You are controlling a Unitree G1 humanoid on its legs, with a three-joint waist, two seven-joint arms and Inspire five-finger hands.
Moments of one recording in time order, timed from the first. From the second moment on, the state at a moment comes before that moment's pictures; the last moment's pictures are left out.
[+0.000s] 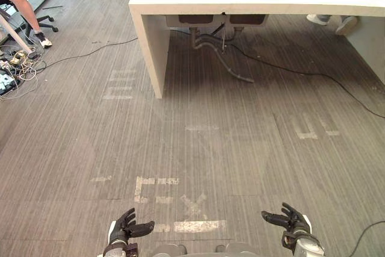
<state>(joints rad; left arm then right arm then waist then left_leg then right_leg) 0.10 0.16 0.15 0.94 -0.13 -0.15 0.07 0.01 -0.20 -0.32 1.04 0.10 -0.09 -0.03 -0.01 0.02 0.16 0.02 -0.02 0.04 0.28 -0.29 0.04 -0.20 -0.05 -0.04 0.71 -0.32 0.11</state>
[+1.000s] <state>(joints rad) 0.10 0.10 -0.01 0.01 -0.16 -0.14 0.19 0.07 -0.11 -0.27 0.92 0.19 -0.08 -0.06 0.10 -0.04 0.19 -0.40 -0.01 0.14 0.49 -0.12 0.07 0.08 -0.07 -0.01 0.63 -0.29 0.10</state>
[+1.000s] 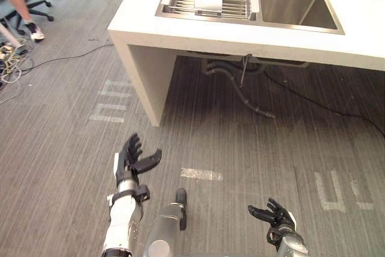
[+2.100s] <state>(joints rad) -0.37 0.53 -0.29 -0.20 0.34 -0.17 0.09 0.23 -0.06 -0.15 0.81 0.17 -0.09 0.05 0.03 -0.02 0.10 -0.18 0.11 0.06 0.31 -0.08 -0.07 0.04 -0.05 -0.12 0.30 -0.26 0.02</state>
